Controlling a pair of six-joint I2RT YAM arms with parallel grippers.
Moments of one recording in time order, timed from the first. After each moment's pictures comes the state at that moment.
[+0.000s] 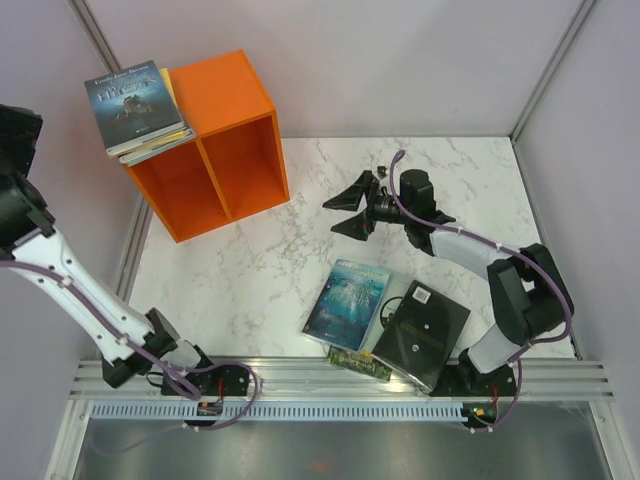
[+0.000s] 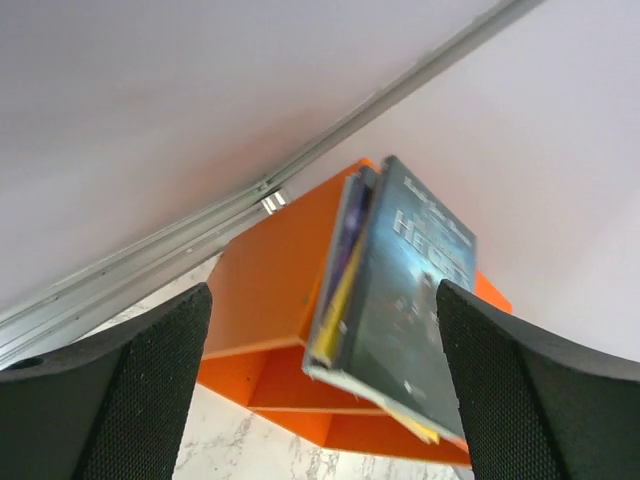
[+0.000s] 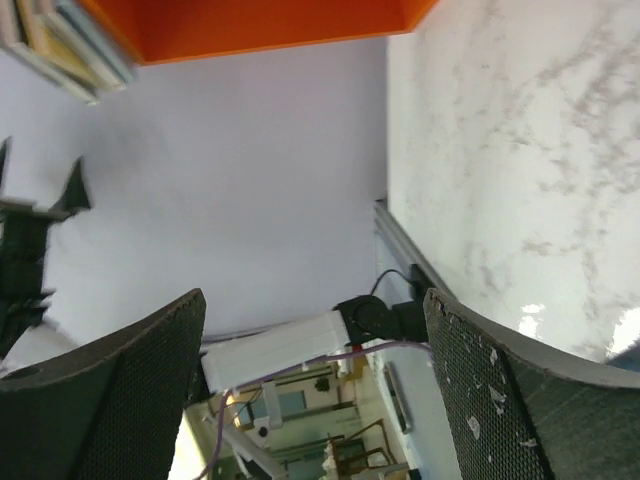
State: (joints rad) left arm 0.78 1.48 2.32 -1.07 0.15 -0.68; right arm 0.42 1.64 0.94 0.49 -0.81 1.44
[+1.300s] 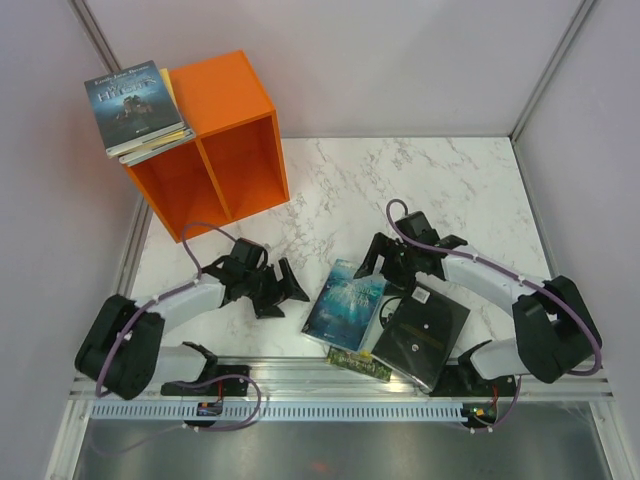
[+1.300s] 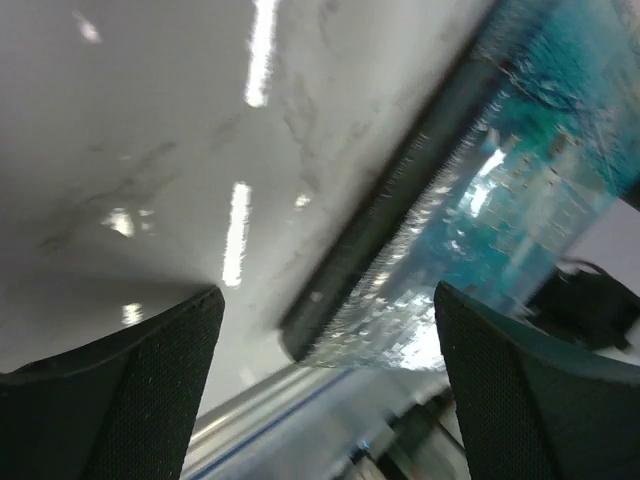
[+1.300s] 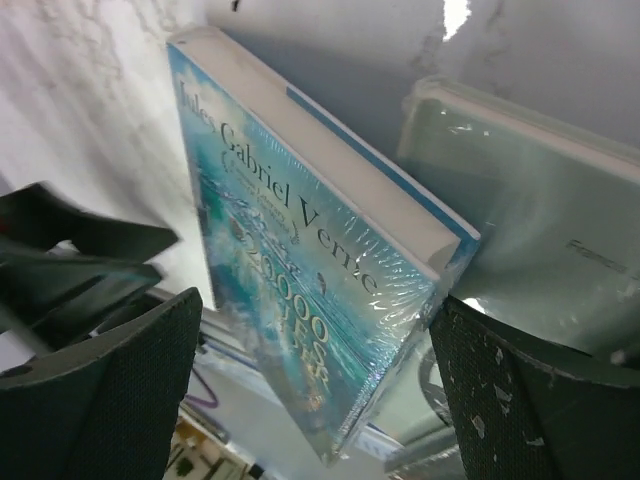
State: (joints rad) left arm -0.46 1.26 0.53 -0.30 0.43 -0.85; right arm 0.50 1.42 0.79 -0.47 -0.31 0.90
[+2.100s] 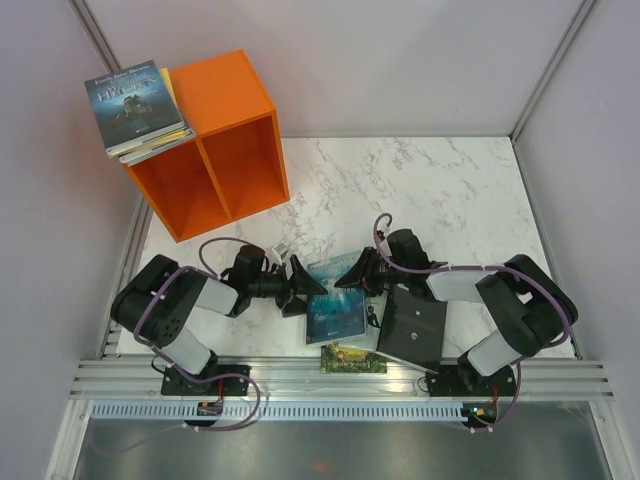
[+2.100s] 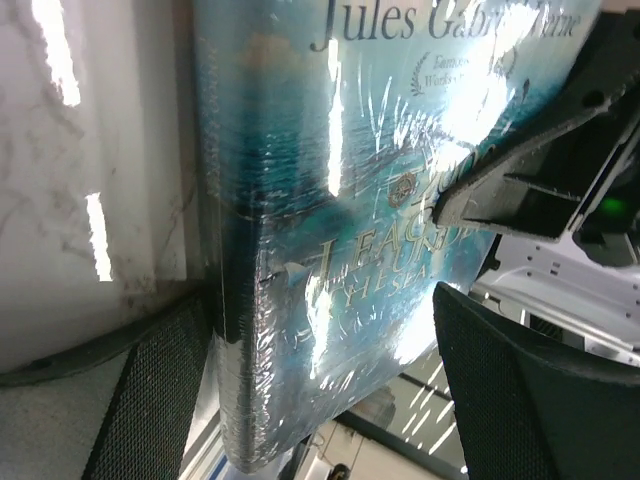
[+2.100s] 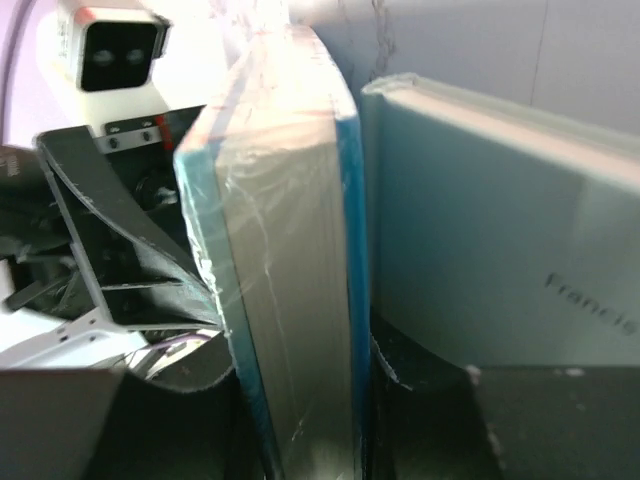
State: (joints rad) left arm -0.46 1.61 0.33 0.65 0.81 -1.14; right arm 0.56 1.57 0.53 0.37 -0.60 1.16
